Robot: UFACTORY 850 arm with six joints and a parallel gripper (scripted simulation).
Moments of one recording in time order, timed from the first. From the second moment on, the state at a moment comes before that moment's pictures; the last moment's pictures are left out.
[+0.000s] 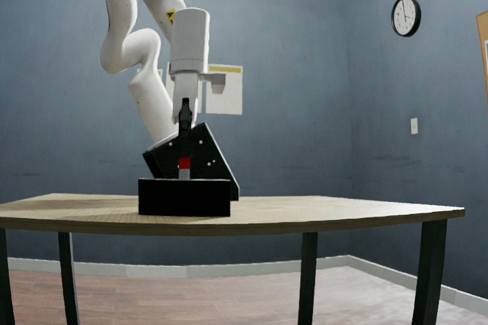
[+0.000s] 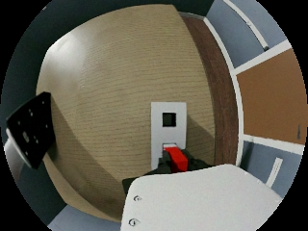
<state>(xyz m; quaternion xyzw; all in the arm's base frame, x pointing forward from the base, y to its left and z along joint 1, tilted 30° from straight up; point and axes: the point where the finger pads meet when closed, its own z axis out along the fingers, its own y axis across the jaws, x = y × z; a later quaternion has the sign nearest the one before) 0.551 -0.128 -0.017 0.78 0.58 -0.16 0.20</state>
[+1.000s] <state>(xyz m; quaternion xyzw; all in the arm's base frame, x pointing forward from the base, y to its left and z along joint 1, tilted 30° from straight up) 0.551 -0.129 -0.019 0.78 0.58 -0.16 0.20</state>
